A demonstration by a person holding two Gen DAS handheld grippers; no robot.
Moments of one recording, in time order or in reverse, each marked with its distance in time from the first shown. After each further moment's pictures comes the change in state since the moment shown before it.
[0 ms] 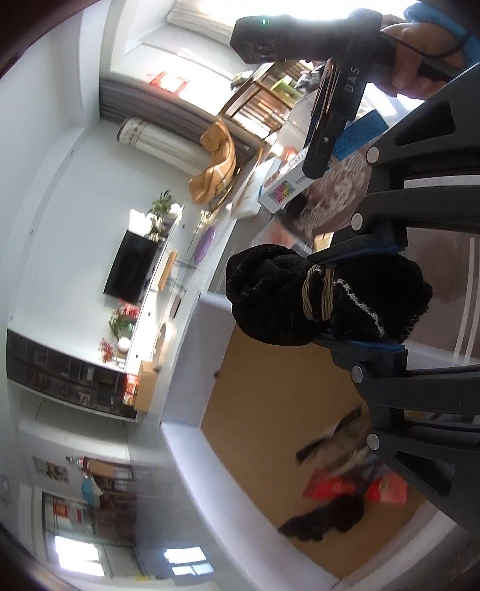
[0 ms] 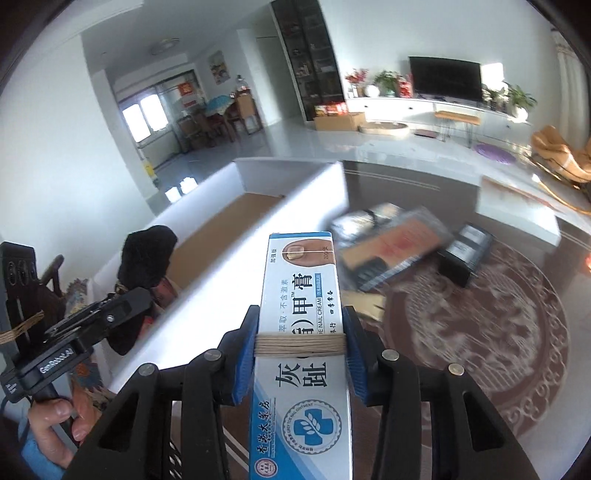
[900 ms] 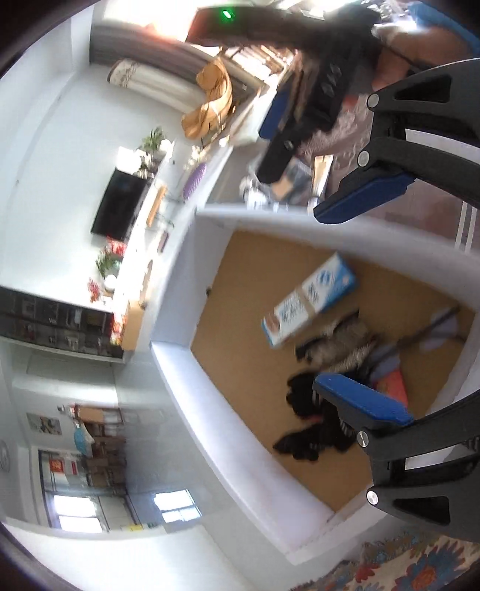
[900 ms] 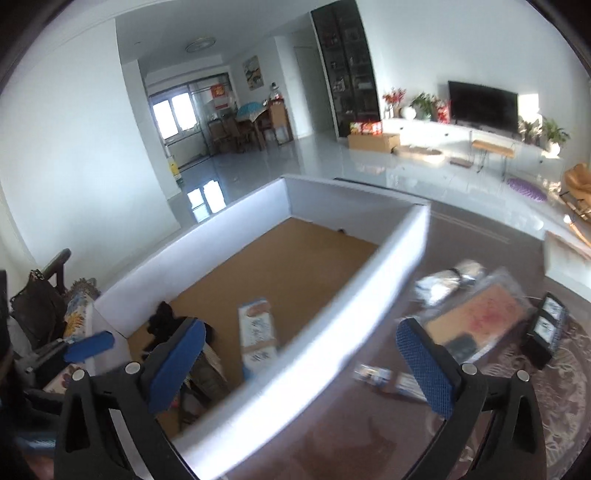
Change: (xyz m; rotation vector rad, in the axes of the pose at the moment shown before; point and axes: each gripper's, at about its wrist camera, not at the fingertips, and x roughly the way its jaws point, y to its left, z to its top) left arm 0.000 0.023 0.000 -0.003 0.054 0.162; right arm 0.075 0.050 0.029 -0.096 -0.081 -0.024
